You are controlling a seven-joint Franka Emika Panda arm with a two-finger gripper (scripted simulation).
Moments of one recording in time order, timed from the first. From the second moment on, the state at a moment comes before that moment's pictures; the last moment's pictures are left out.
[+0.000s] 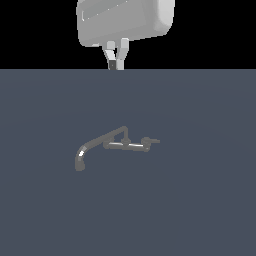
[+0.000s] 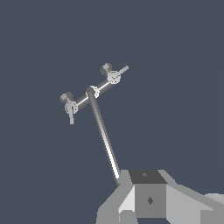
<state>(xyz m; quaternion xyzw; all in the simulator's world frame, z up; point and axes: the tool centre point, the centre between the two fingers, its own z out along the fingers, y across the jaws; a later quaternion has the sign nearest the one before) -0.125 0.023 0.298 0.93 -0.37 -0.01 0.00</state>
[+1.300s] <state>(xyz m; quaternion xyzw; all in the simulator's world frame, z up) -0.015 -0.039 0.135 0.75 -0.66 0.00 0.00</state>
